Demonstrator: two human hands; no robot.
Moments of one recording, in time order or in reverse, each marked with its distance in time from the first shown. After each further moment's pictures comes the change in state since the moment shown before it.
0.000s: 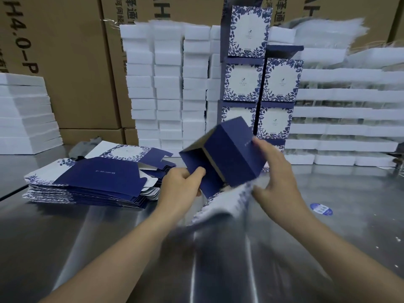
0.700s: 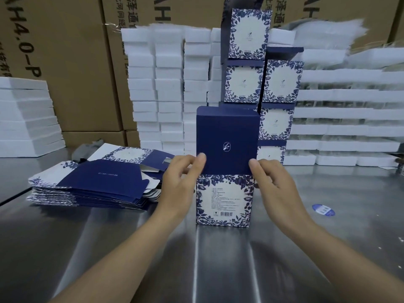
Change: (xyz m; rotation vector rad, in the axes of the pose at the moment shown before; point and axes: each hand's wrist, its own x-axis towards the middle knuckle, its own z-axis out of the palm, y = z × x) left_hand -0.011 0.009 -0.006 -0.283 -0.018 0.227; right_hand -0.006 -0.018 0.005 0.259 0.025 0.117
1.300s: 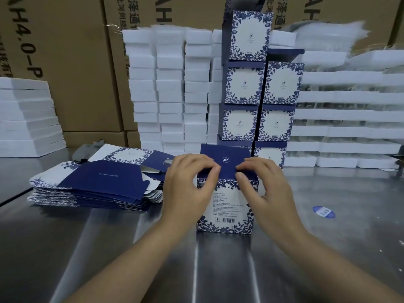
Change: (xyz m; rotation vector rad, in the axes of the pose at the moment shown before) left_hand -0.005 -0.008 0.008 0.426 0.110 0.501; right_hand -0.011 0.004 0.012 -0.149 0.079 -0.206
